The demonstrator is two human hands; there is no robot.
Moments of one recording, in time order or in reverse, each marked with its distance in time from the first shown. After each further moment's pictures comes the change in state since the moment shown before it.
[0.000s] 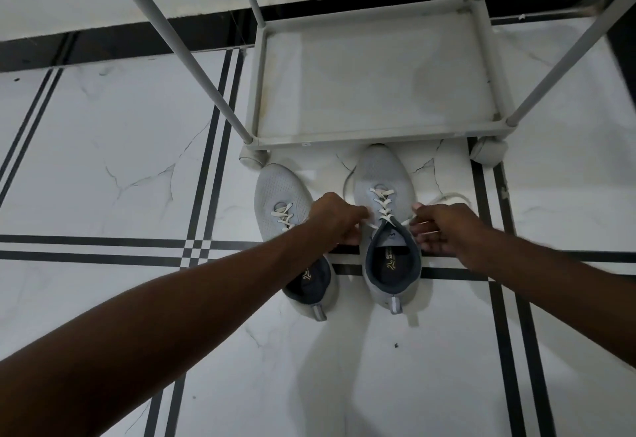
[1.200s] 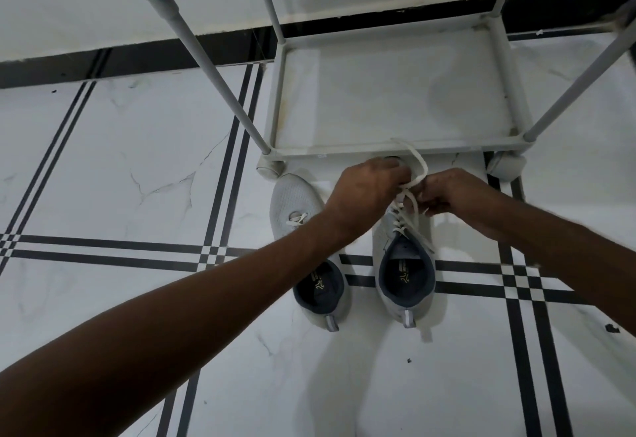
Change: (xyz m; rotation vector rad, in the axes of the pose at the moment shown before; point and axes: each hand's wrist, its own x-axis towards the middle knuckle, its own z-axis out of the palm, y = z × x) left_hand -0.014 0.041 -0.012 0.844 0.382 1.286; right_hand 0.004 -0.058 0.000 -0.318 -0.272 -0.461
